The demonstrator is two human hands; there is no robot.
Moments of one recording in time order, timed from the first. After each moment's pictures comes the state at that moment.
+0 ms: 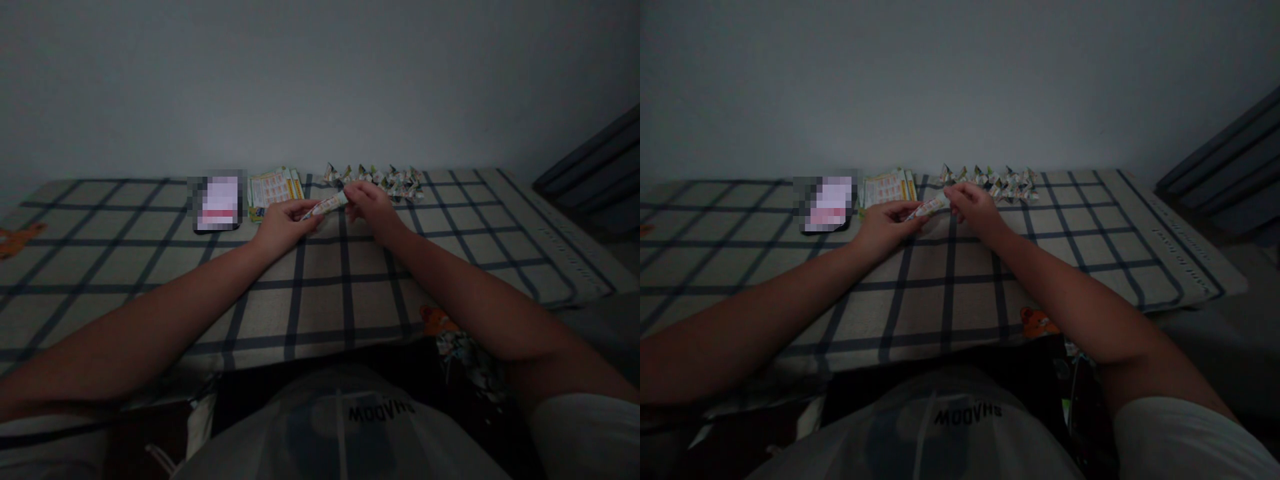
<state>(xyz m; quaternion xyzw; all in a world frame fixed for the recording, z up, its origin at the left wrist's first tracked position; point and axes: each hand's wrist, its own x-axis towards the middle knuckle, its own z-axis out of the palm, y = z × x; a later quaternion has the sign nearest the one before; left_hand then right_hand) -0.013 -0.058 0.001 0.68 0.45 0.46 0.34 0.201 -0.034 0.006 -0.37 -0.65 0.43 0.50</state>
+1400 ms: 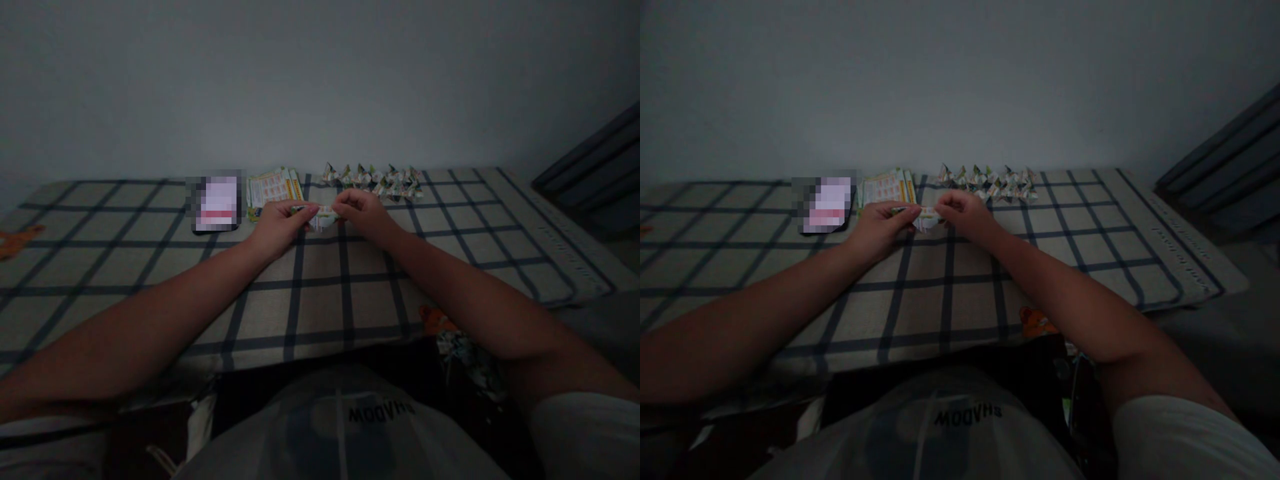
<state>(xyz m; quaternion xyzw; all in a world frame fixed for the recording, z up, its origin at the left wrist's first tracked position) -0.011 -0.058 0.002 0.63 0.43 0.51 0.41 0.197 -0.040 0.009 -0.33 -0.71 0.42 0.45</state>
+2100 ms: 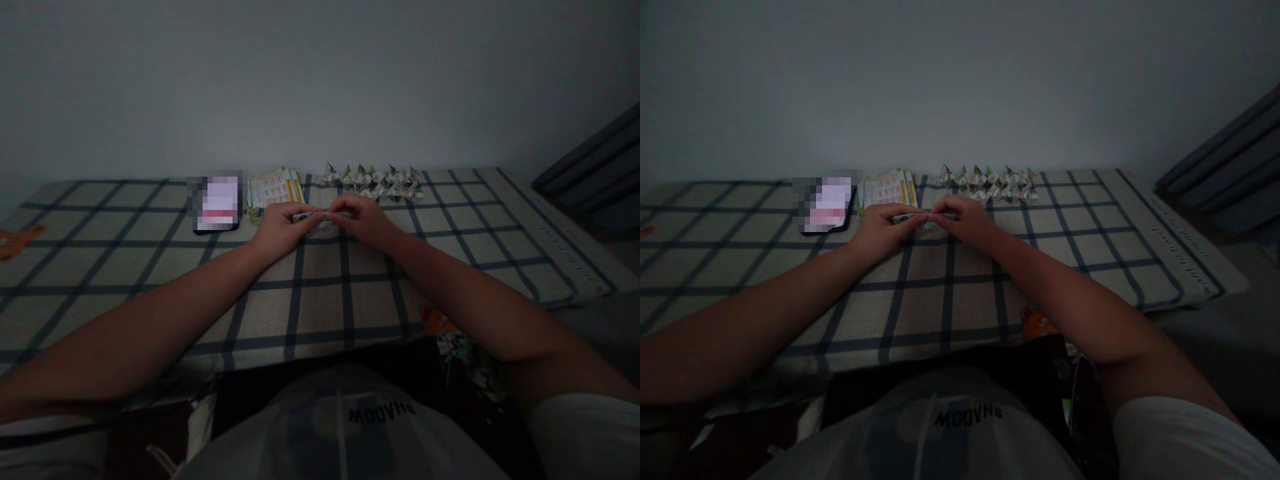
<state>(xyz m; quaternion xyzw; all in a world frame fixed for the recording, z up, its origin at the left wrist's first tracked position) -0.014 -0.066 0.010 0.71 0.46 0.45 0.27 0.199 -0.044 0.012 -0.32 -0.81 0.27 0.41</state>
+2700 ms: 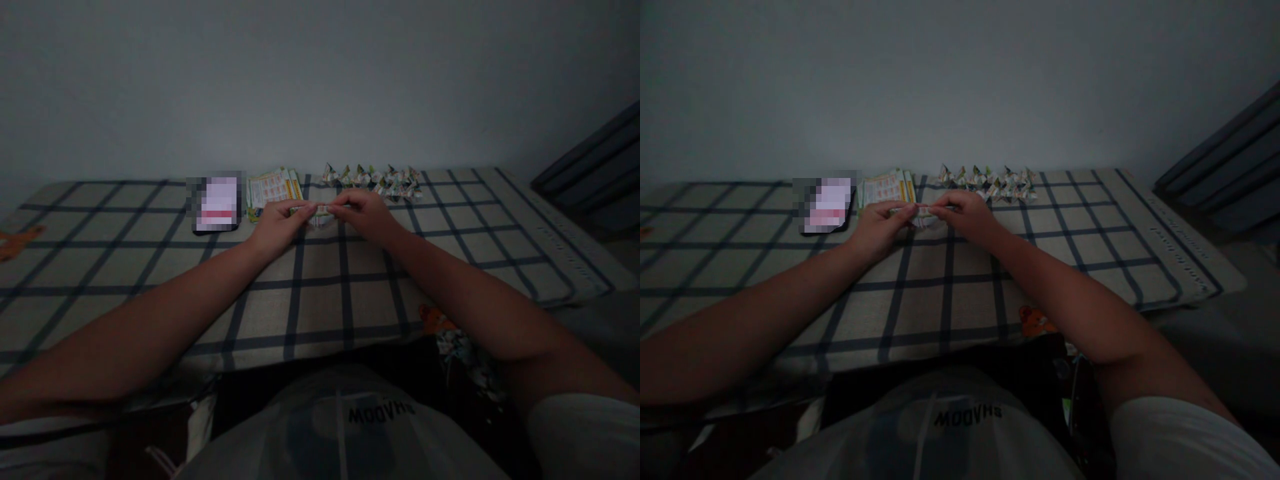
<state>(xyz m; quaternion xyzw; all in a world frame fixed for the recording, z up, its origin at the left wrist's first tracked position) -0.015 -0.058 0.001 0.66 0.44 0.49 0.36 0.201 -0.043 0.020 -0.33 -0.79 0.27 0.44</state>
